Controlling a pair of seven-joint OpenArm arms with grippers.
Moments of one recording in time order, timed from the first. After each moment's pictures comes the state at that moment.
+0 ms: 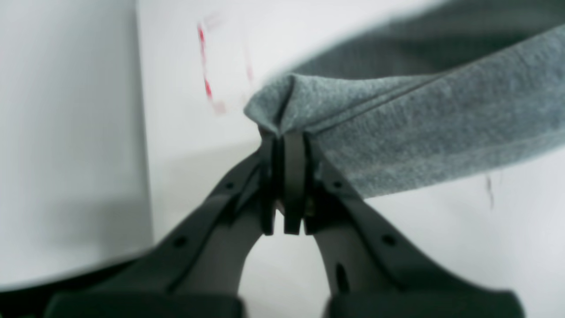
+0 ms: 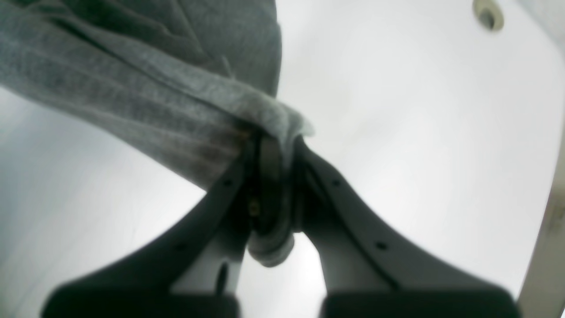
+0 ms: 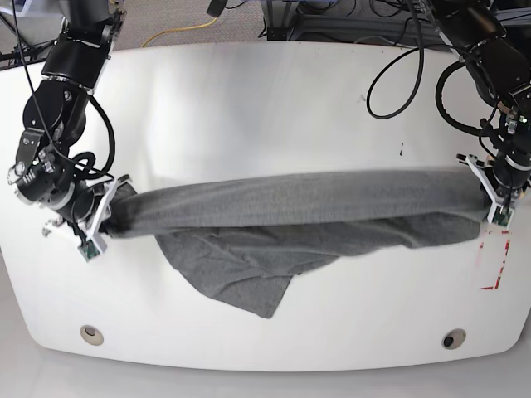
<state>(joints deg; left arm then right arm) -0.8 -15.2 -32.7 113.0 -5.7 -43.4 63.0 10.3 20.3 20.6 101.9 27.2 41.5 -74.1</state>
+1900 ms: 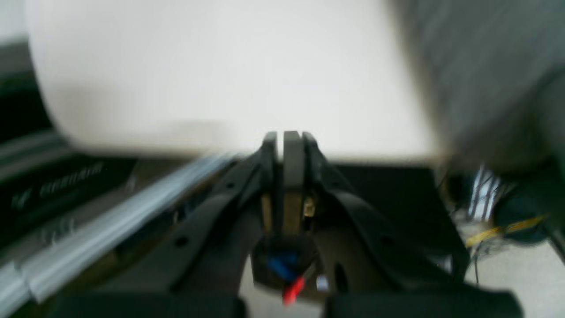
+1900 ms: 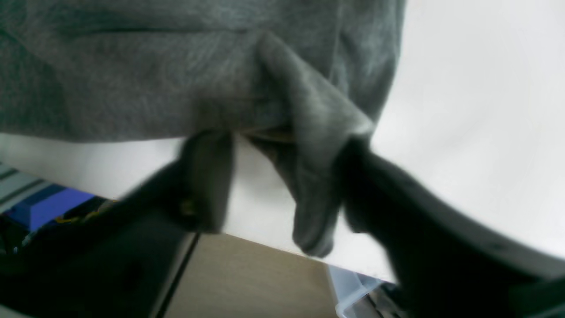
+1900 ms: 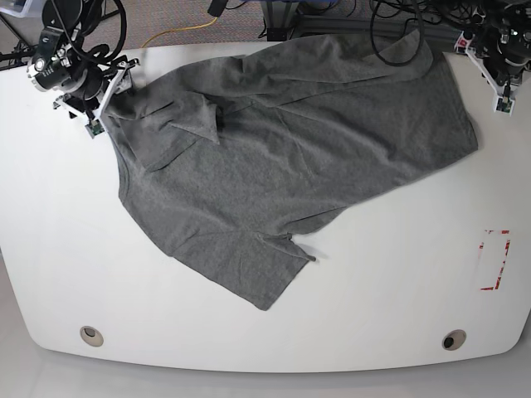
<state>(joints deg) 26.6 -8.9 -46.5 113.4 -5.3 -43.2 62.3 -21.7 15.2 31.1 108.1 26.0 41.1 -72.5</state>
